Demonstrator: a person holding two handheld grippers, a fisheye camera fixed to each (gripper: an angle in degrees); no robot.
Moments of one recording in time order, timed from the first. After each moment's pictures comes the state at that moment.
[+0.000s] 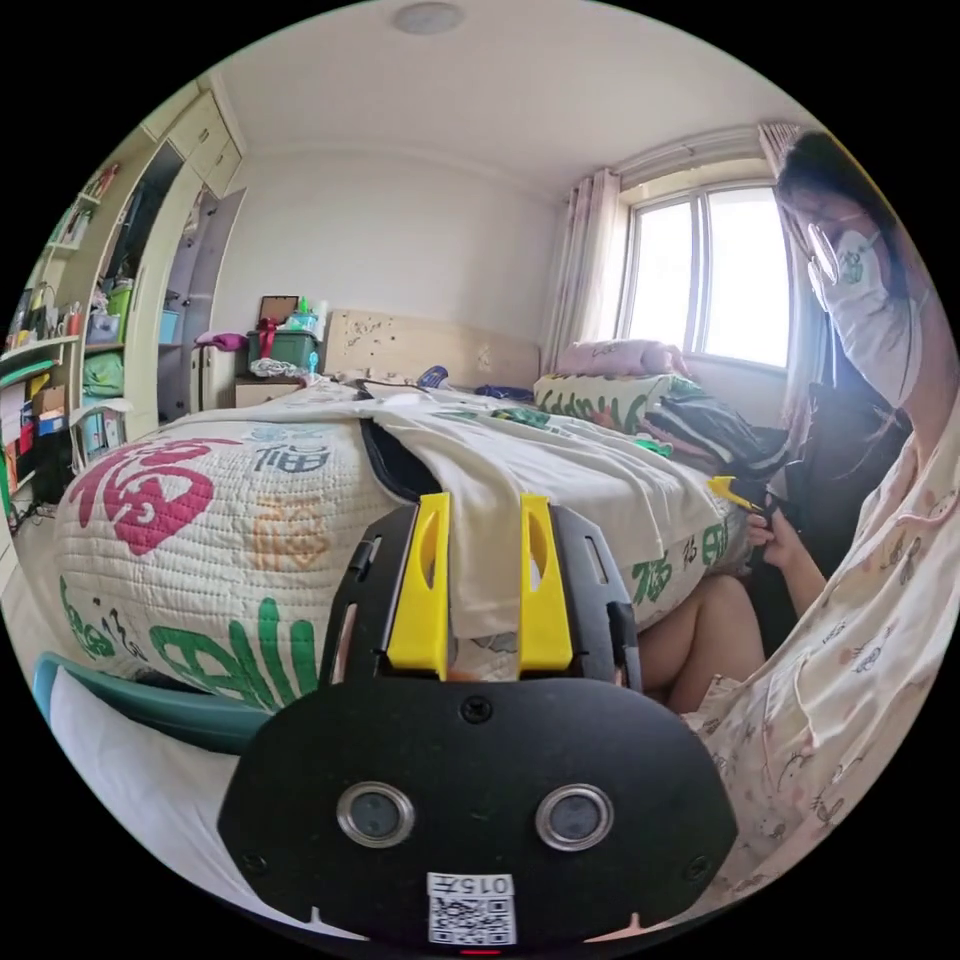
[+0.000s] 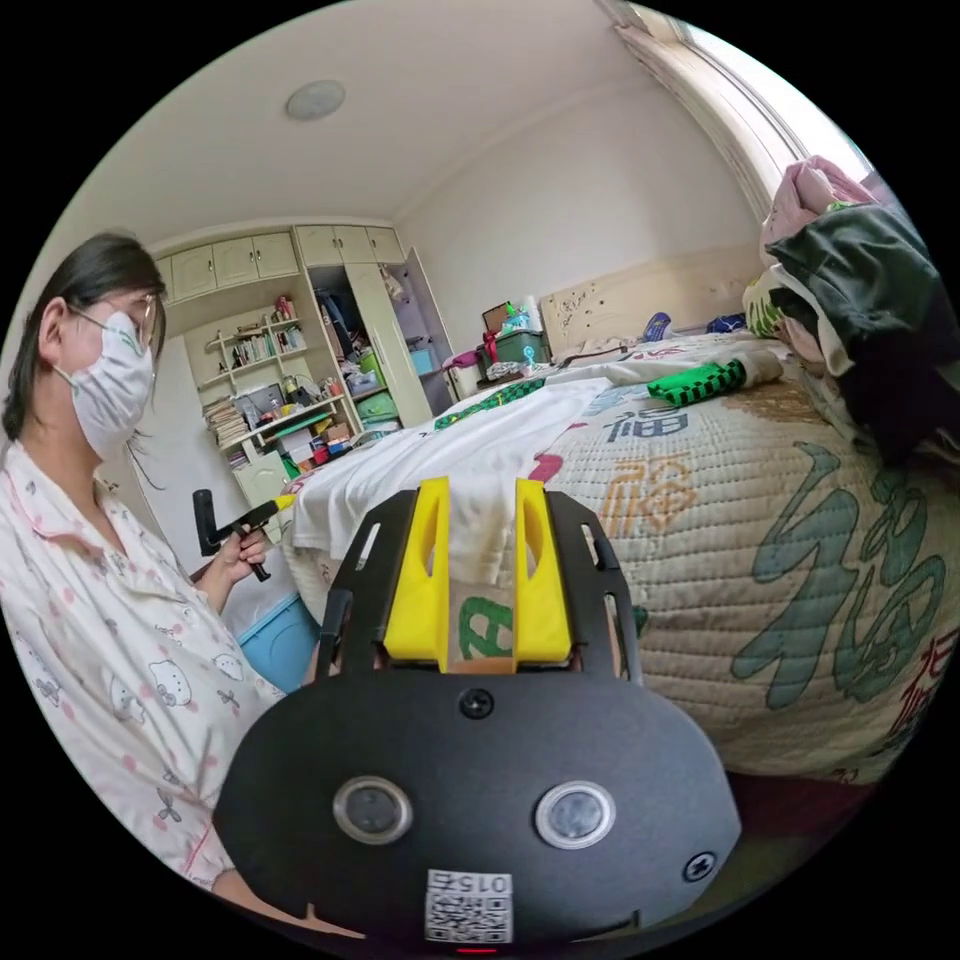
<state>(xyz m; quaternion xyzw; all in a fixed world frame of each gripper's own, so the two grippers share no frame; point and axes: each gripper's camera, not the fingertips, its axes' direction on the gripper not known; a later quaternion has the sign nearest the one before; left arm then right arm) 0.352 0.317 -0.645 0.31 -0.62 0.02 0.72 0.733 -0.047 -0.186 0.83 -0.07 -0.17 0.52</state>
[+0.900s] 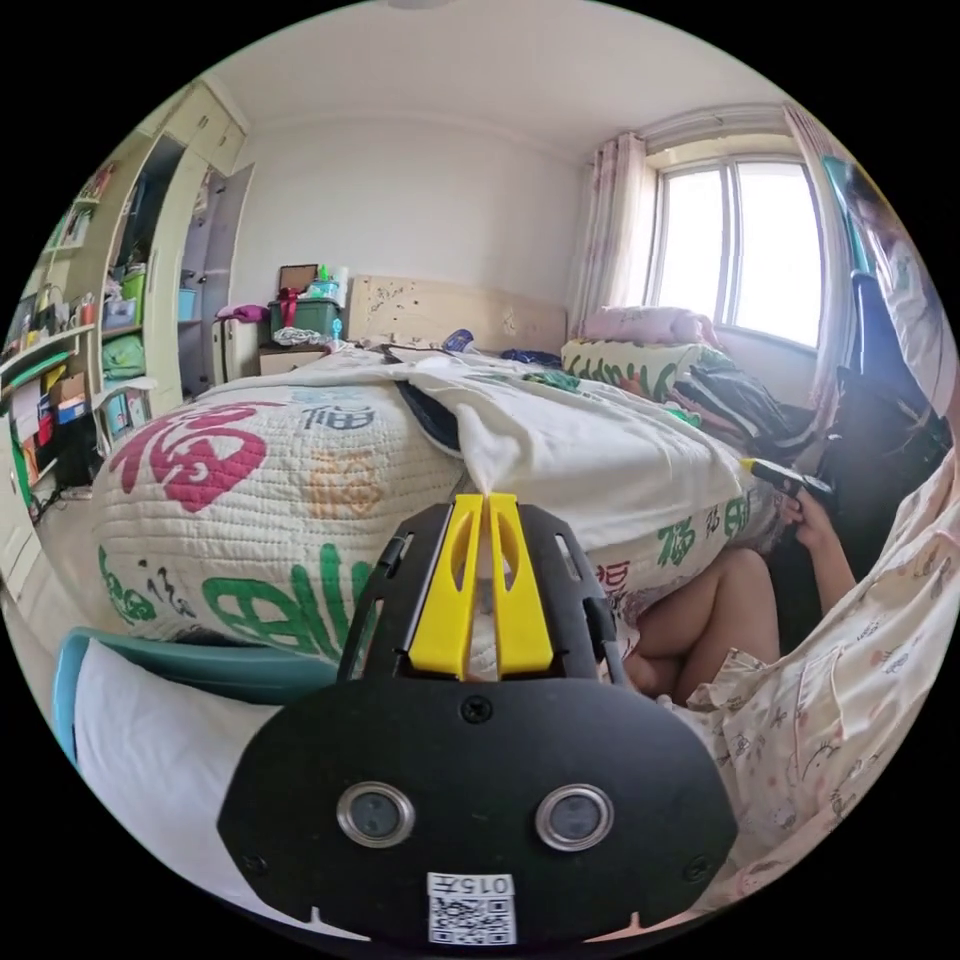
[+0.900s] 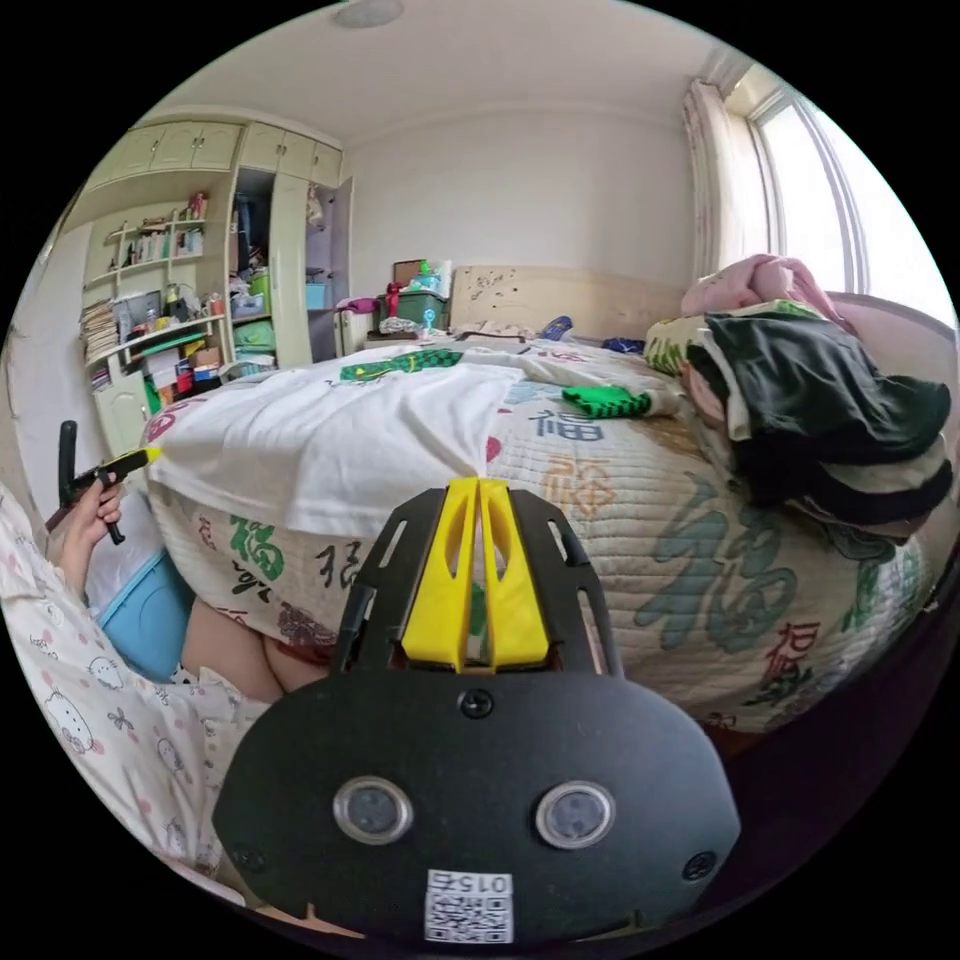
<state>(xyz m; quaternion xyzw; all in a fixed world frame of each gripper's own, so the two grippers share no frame) 0.421 0.272 -0.606 0.28 -0.64 -0.03 0.71 0.580 -0.089 -0.173 0.82 0.12 0.00 0.56</state>
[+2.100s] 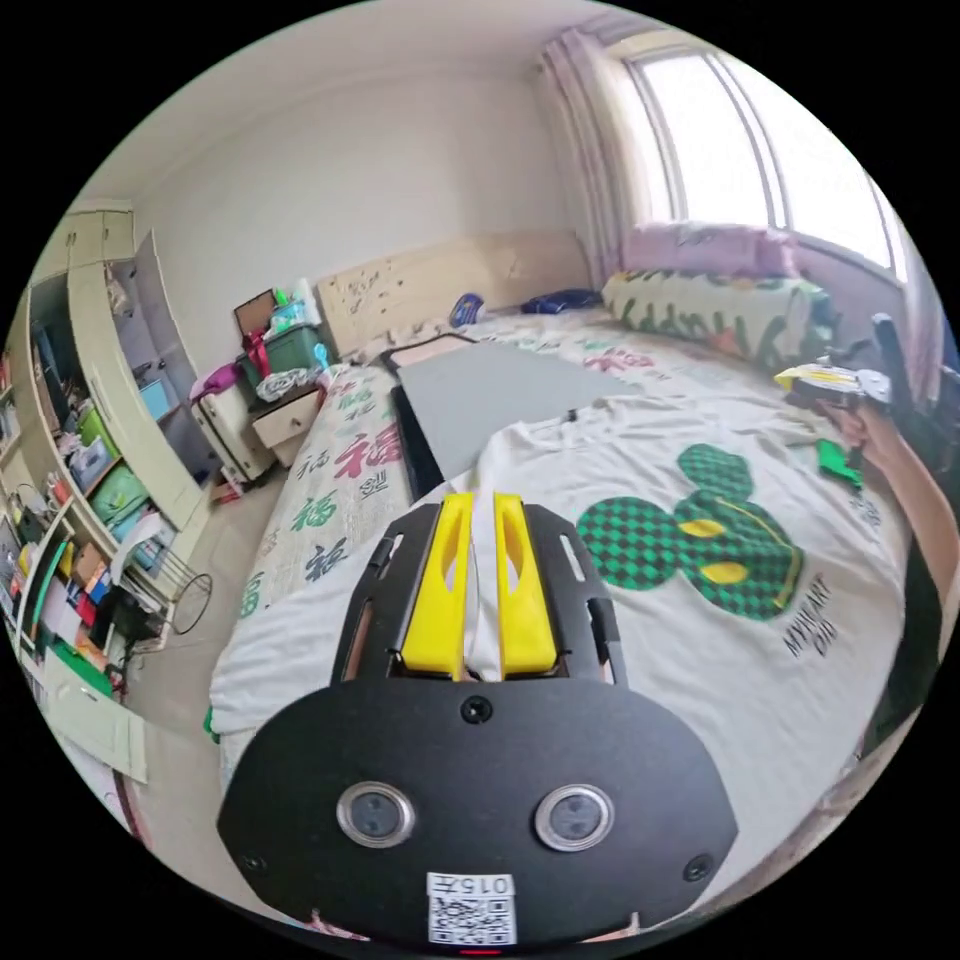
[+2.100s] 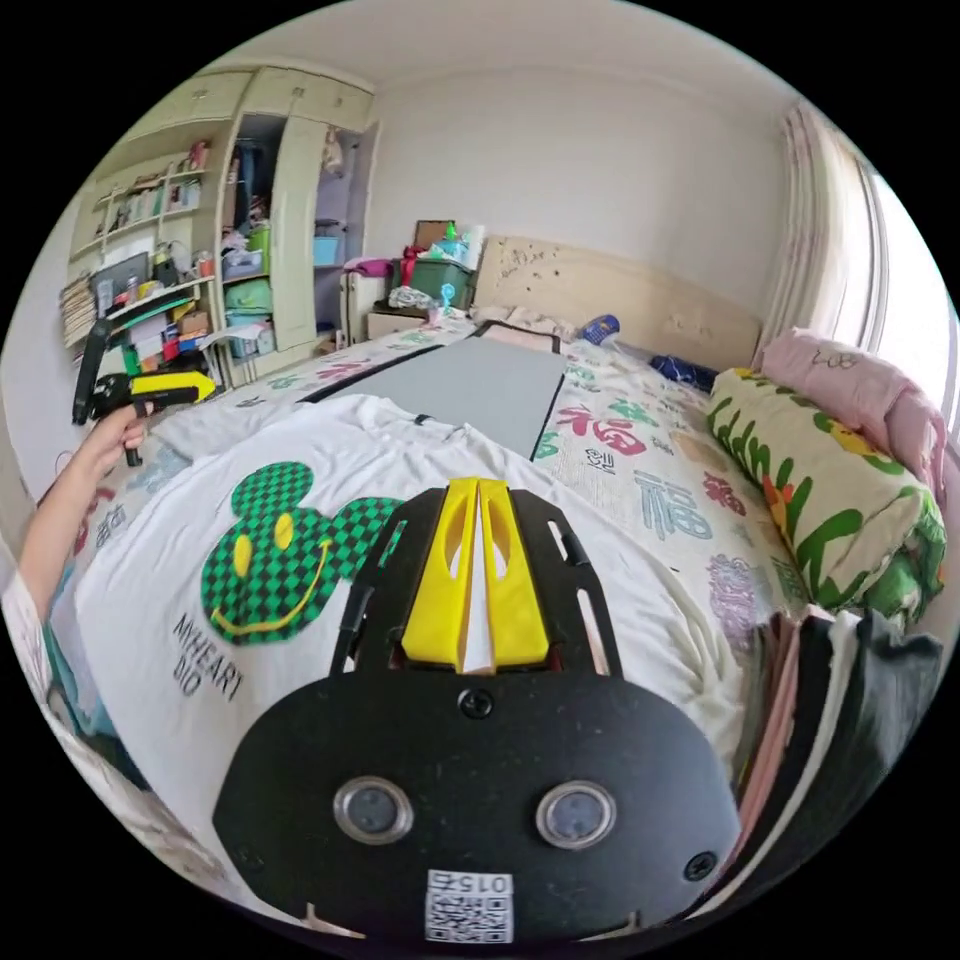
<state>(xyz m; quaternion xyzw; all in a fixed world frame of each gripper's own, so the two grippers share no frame) 0.158 -0.257 -0.659 0.10 -0.74 -0.04 0.67 0.461 -0.426 -0.634 0.77 0.17 -0.04 0.62</state>
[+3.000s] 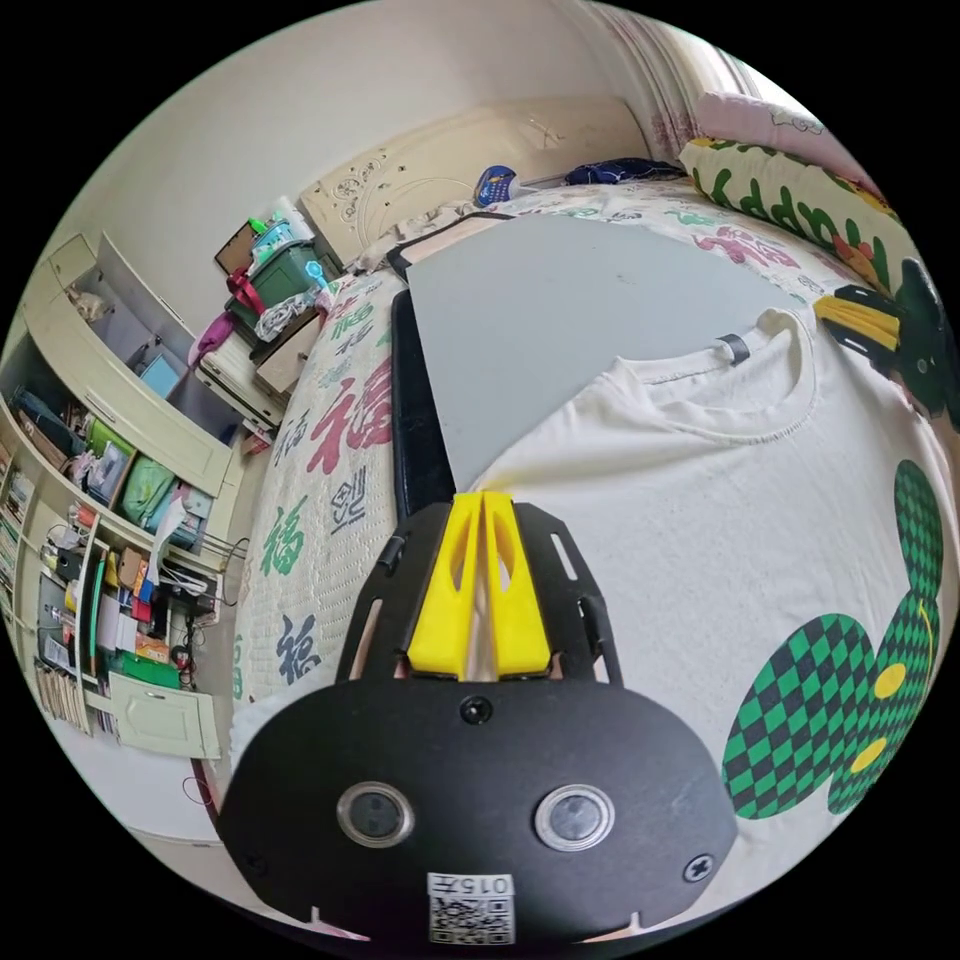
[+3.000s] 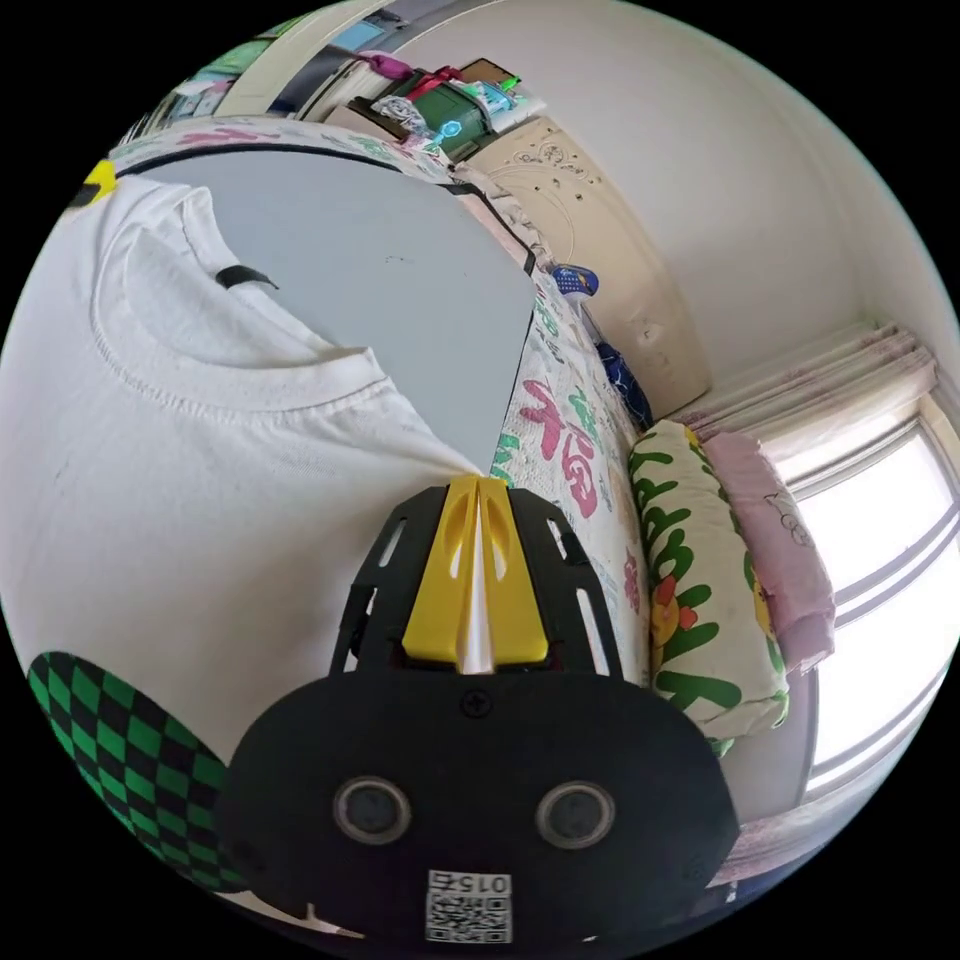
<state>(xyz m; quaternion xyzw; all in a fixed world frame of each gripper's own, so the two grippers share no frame) -0.127 -0.379 -0.720 -0.03 -0.77 -0.15 0.62 0.458 -0.816 -0.796 0.58 0.49 0.07 0.65</state>
